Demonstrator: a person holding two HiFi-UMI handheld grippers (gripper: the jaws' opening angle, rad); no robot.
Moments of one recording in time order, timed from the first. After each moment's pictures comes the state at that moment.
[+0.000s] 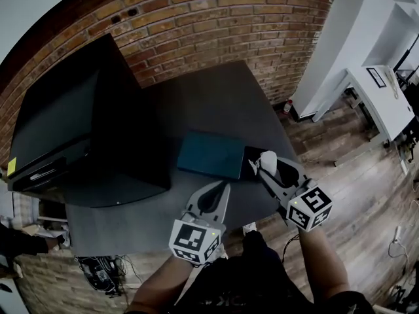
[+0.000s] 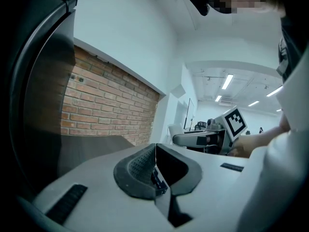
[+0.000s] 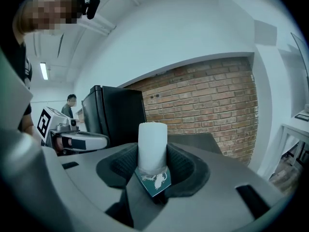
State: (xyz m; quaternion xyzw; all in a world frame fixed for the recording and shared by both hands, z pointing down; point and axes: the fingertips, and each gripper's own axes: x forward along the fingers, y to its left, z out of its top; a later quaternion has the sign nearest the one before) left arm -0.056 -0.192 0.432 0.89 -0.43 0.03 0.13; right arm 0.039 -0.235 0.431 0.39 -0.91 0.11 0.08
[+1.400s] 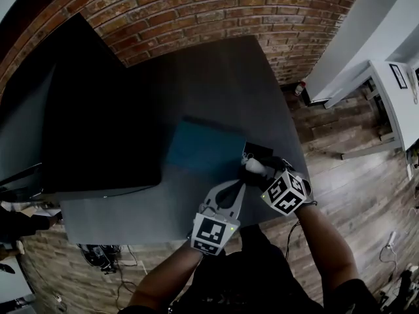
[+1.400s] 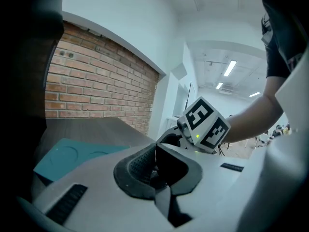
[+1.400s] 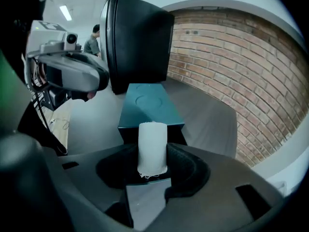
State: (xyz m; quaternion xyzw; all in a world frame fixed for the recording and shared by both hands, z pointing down) left arm 0.015 -0.245 0.546 0.89 -0.41 0.11 0.16; right arm 0.047 -0.288 0.636 0.21 -0.87 0.03 0.44
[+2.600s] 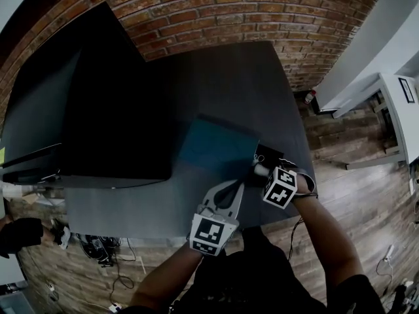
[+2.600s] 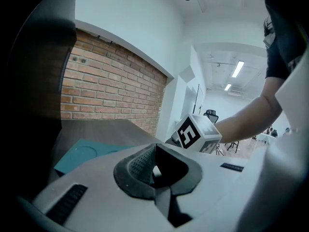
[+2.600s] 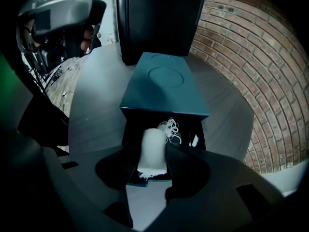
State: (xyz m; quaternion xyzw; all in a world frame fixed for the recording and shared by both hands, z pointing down) left arm -0.023 -0.240 0.534 0.87 -0.46 0.10 0.16; right arm 0.043 -0.277 0.682 0.11 -0.81 0.00 0.58
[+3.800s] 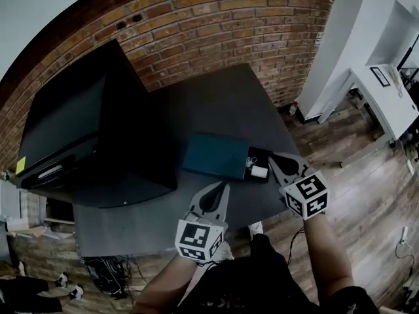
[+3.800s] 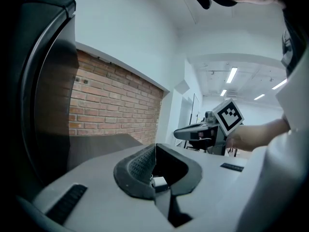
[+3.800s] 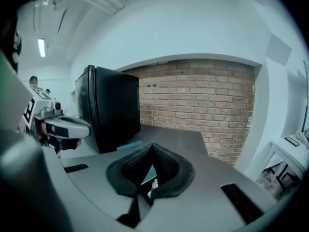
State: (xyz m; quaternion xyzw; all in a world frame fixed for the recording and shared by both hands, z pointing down) left arm -0.069 -0.190 0.450 0.88 -0.46 0.06 0.12; right arm 0.046 -0.259 0.452 0.42 -0.89 0.07 0.18
